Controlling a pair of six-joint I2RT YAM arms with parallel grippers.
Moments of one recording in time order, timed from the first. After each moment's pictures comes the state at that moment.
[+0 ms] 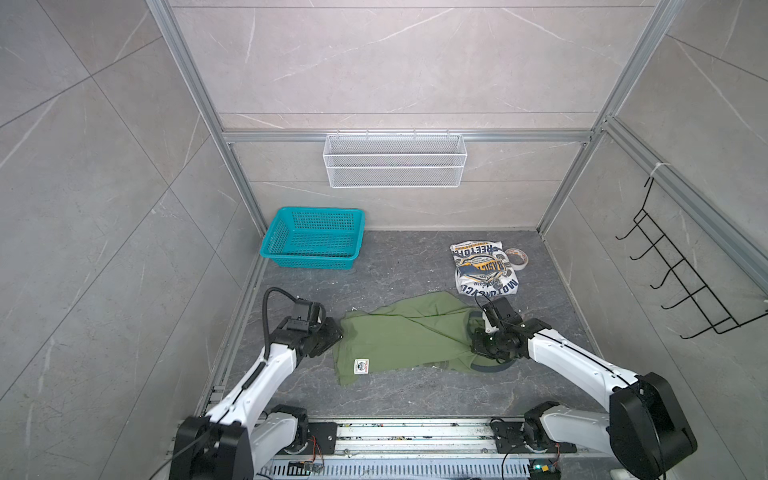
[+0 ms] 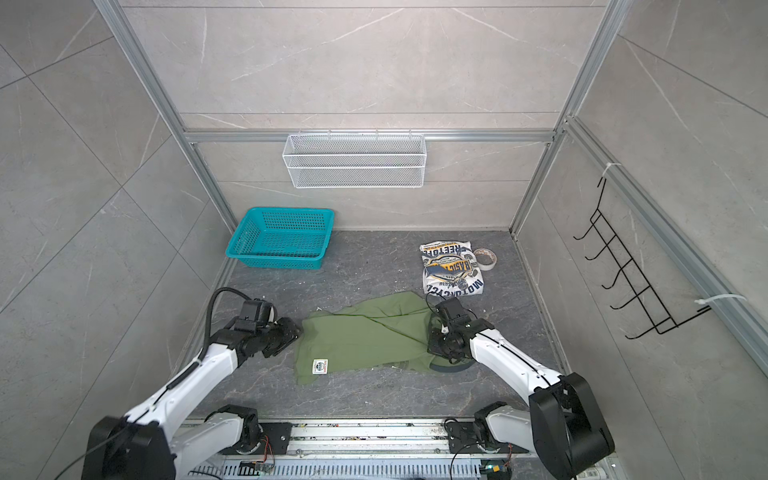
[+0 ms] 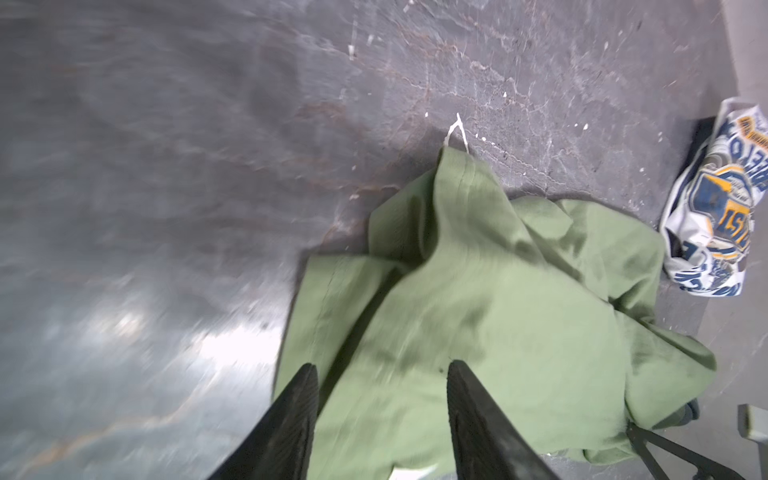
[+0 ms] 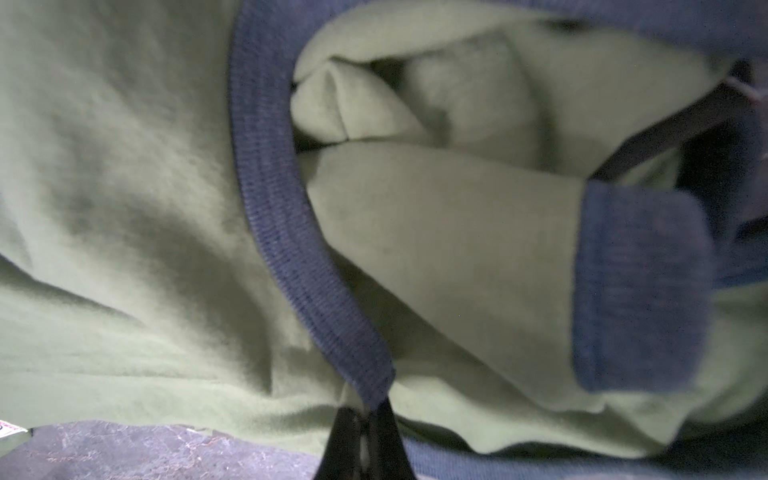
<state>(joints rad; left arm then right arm) -0.21 1.13 0.59 -0.49 0.23 -0.74 0.38 1.24 0.64 -0.62 -0.11 0.61</state>
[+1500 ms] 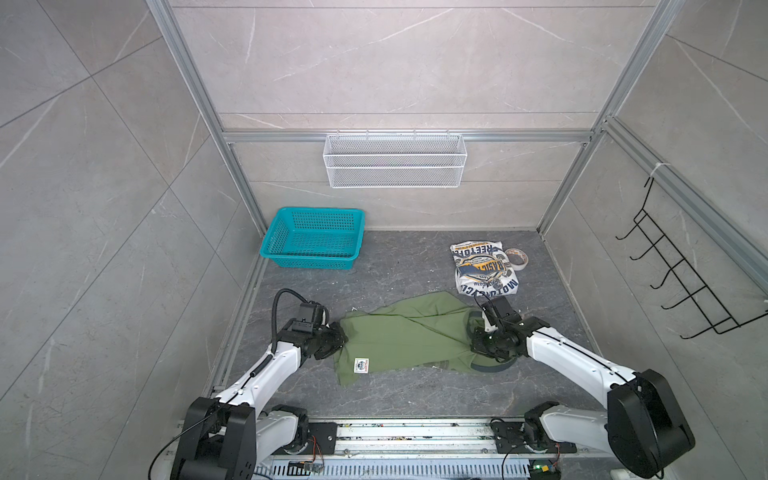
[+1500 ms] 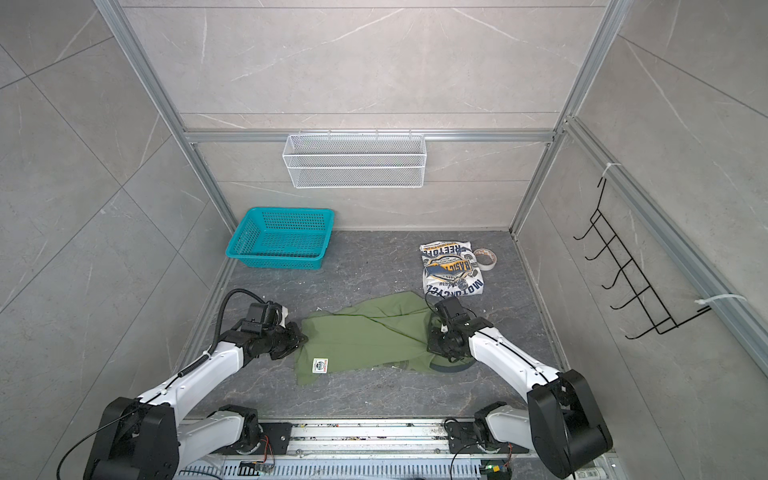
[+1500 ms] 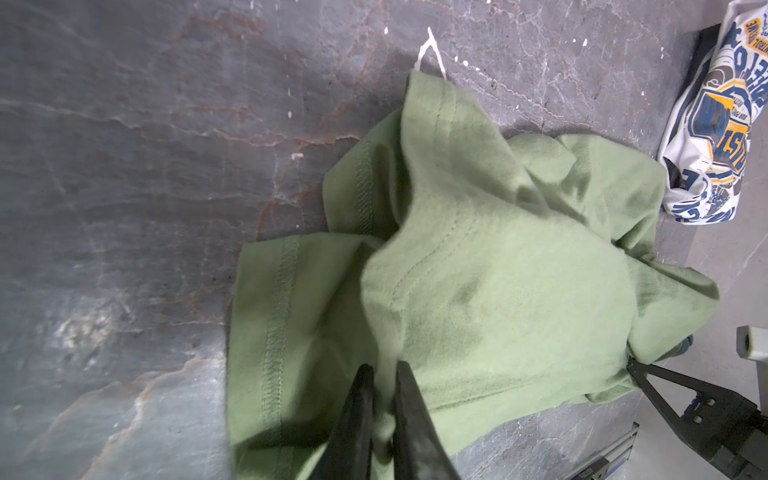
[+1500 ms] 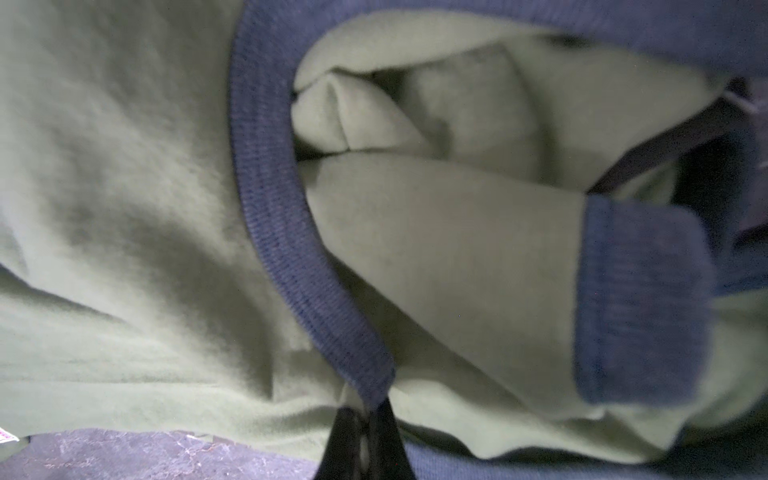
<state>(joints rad) -0.22 1.13 0.53 -0.44 0.34 -0.67 0.38 1.26 0.66 -0.63 -0.11 0.61</state>
